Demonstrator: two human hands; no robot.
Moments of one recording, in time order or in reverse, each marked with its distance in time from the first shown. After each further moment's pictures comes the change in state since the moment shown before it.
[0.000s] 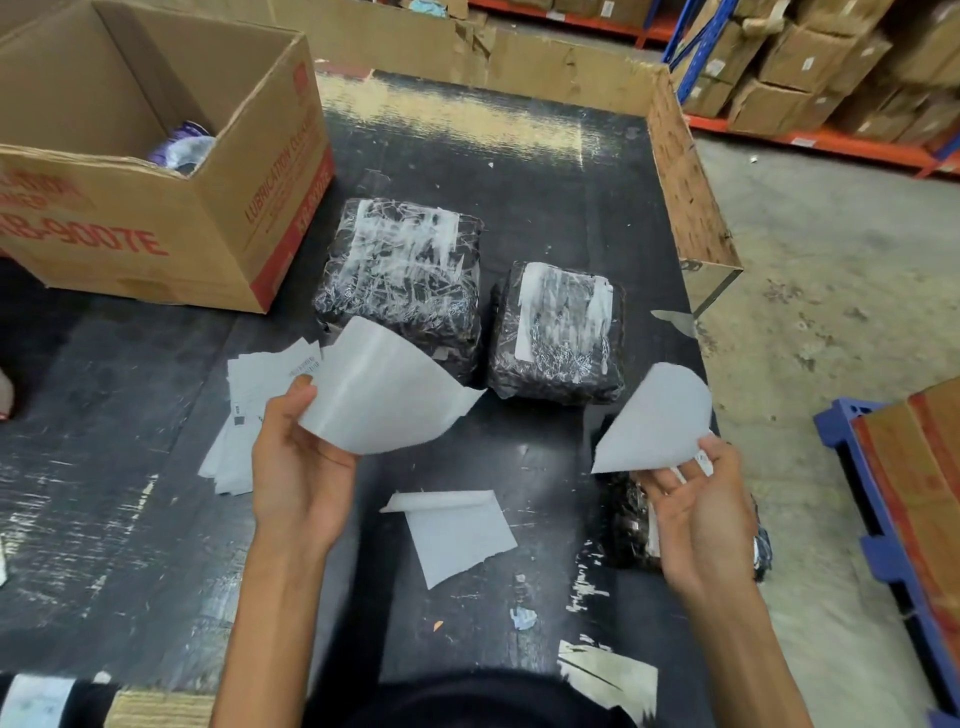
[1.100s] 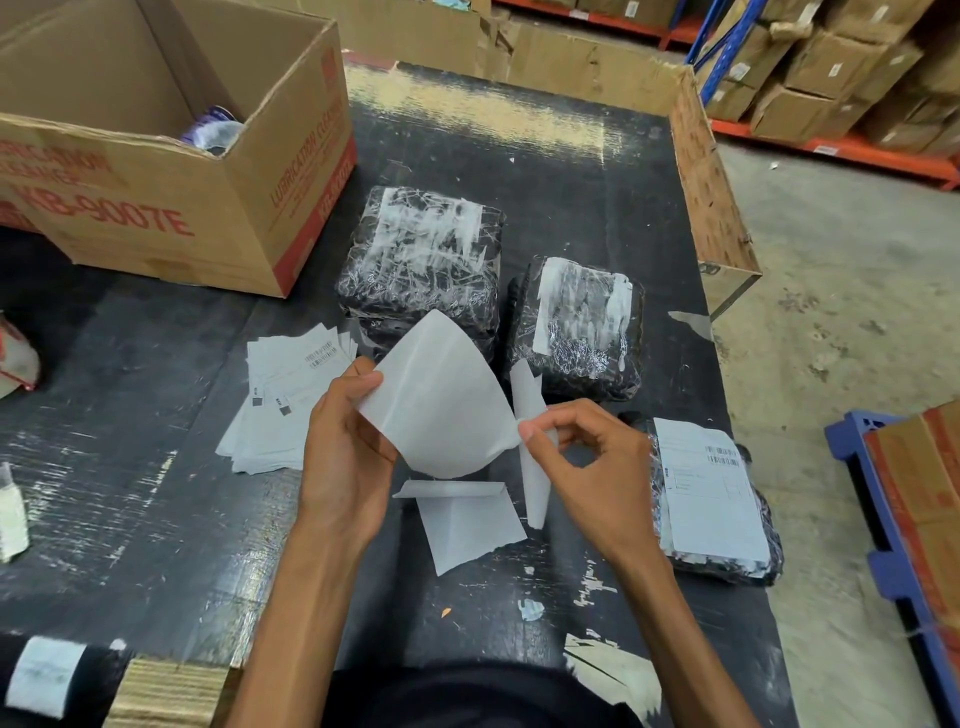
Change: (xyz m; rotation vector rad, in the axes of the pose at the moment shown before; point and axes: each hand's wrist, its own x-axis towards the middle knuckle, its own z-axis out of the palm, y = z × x) left_hand -0.024 -0.004 0.027 0.164 -0.017 -0.020; right_hand -0.020 0.043 0.044 -0.829 -0.553 -0.615
